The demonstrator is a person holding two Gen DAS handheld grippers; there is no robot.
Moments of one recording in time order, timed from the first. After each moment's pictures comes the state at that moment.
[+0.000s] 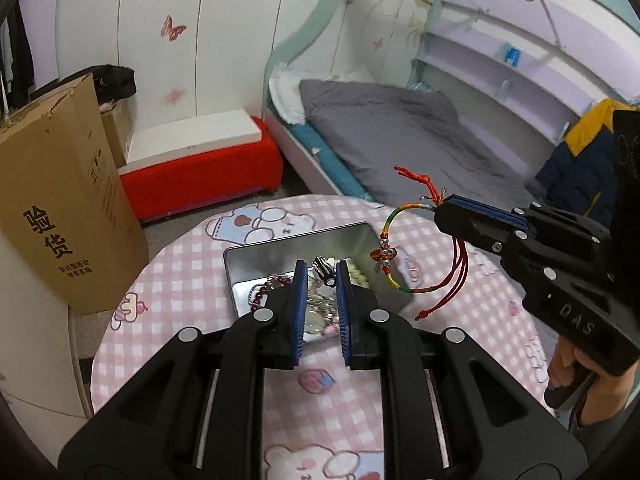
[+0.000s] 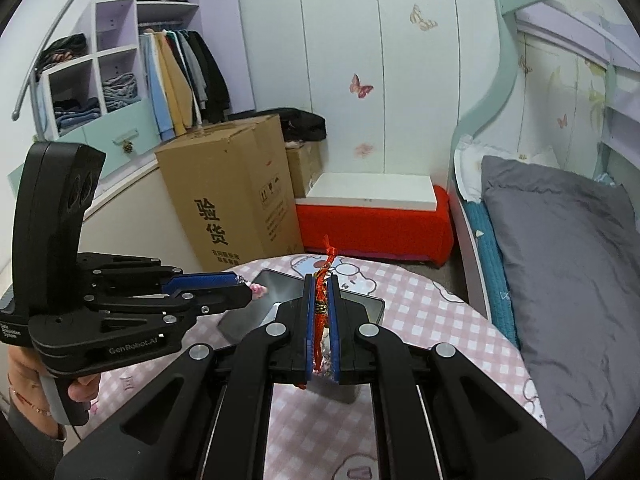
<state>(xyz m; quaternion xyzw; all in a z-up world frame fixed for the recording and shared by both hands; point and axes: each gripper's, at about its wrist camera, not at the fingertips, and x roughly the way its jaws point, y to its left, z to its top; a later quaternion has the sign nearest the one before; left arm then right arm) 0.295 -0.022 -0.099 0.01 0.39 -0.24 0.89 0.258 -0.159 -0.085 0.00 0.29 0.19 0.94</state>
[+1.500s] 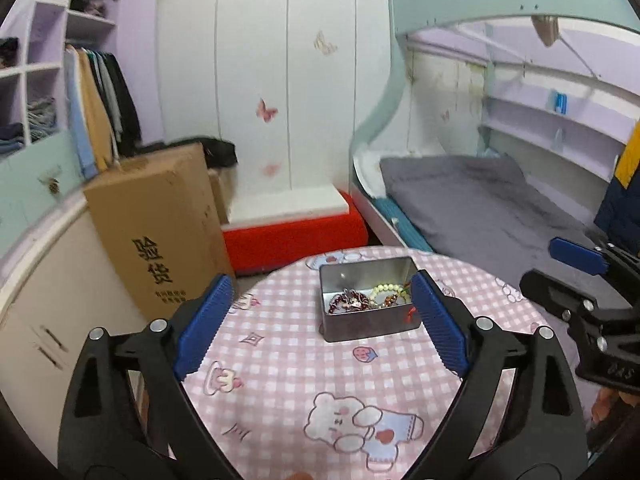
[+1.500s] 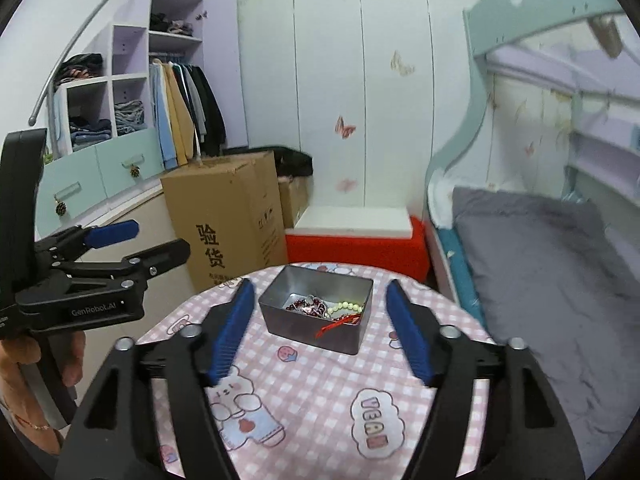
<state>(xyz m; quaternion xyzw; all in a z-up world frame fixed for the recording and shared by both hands) 0.134 0.014 -0.017 0.04 0.23 -0.07 0.97 0.109 -0.160 -0.029 -0.01 0.22 0.14 0.97</state>
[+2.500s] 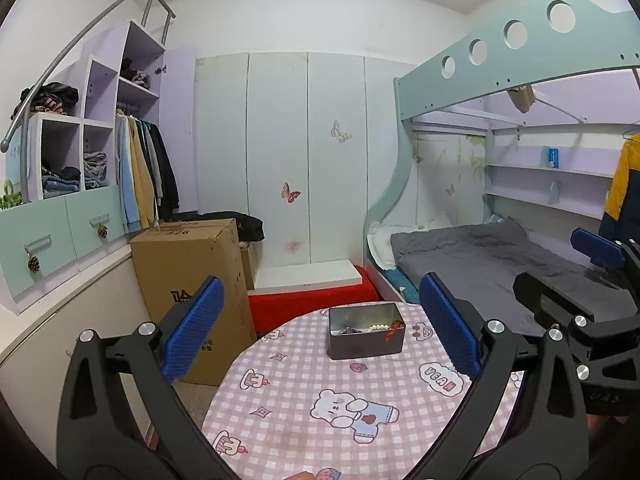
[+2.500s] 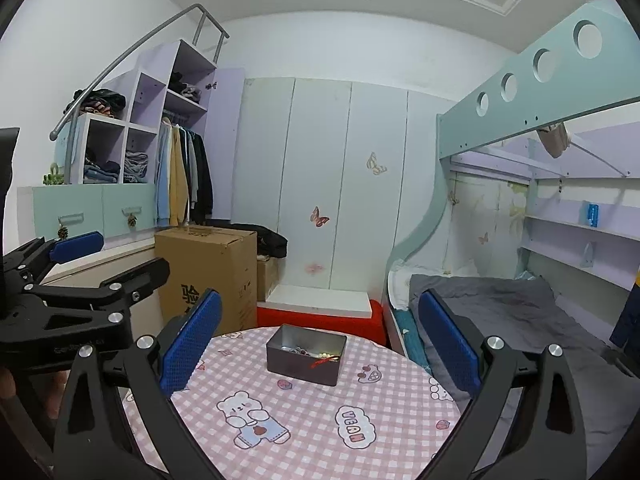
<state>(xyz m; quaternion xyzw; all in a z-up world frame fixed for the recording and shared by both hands) -0.018 0.012 0.026 0.03 0.08 -0.04 1.00 -0.027 -0.139 0.004 -0.05 0.05 0.08 0.99</state>
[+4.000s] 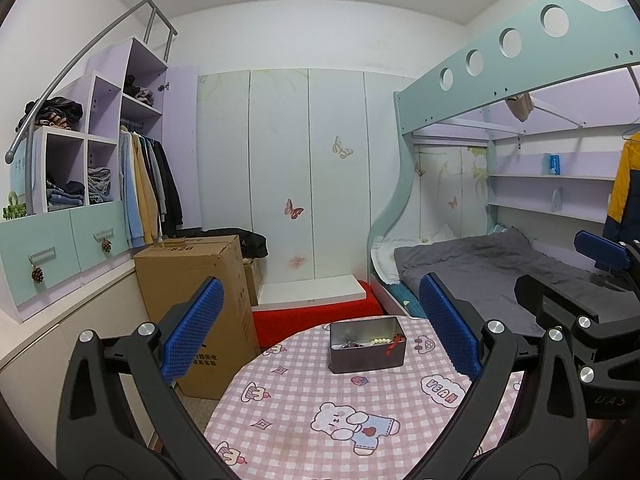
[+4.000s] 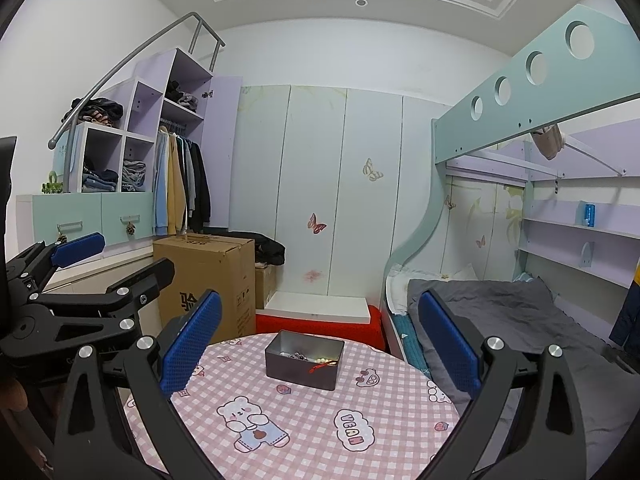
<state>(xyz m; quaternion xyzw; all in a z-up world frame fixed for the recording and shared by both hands) -0.029 0.005 0.030 0.04 0.05 -0.03 1.00 -0.035 -0.140 0.009 -0.04 0.04 0.07 1.00</state>
